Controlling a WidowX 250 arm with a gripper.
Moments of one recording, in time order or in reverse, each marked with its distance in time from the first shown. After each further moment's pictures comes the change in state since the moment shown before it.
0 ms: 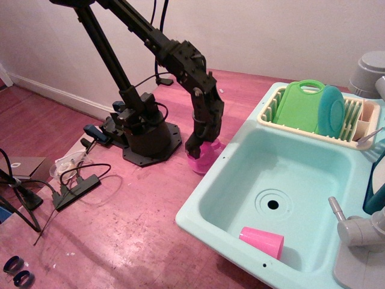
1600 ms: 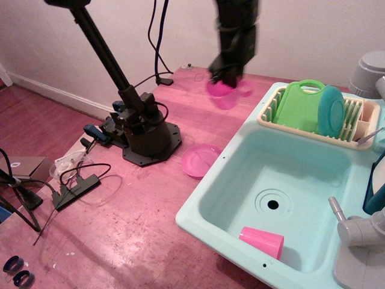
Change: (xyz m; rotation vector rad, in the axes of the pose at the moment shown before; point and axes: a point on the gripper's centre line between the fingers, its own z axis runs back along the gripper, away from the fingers) arm 0.045 0.054 0.183 0.195 -0.110 -0.076
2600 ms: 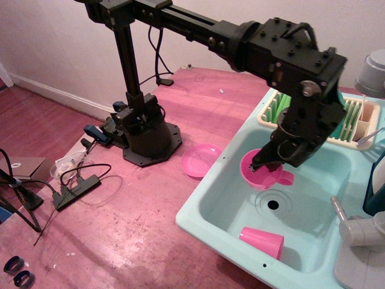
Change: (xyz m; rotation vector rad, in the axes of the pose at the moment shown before) arm 0.103 -0.082 -0.045 -0.083 0.112 -0.263
